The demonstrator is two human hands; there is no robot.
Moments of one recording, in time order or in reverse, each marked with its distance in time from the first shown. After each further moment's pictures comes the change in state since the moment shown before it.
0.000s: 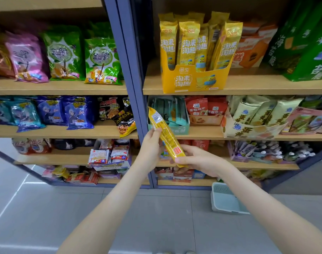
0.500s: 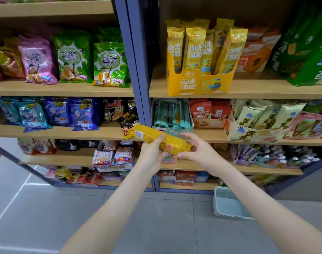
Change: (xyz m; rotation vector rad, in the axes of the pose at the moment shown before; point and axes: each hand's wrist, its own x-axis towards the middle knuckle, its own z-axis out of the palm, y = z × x) left_hand -0.010 0.004 -0.013 -0.277 0.116 -0.157; right_hand 0.008 -0.011 0.009 -0.137 0.354 -0.219
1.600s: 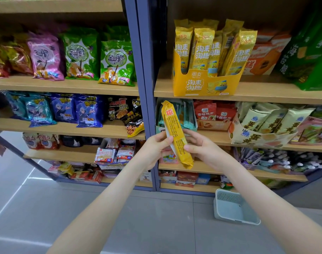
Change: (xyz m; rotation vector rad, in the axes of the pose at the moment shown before) left_hand 0.007 0.014 -0.018 0.393 -0.423 0.090; right_hand 0.016 -0.001 -0.010 0.309 -0.199 0.020
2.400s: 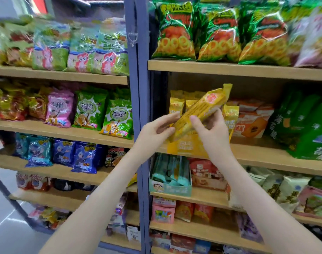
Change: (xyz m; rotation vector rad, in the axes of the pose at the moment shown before) left_hand 0.055 0.158 0.043 0.572 0.138 0.744; right_hand 0.035 -0.181 -0.021 -0.287 0.562 -0.743
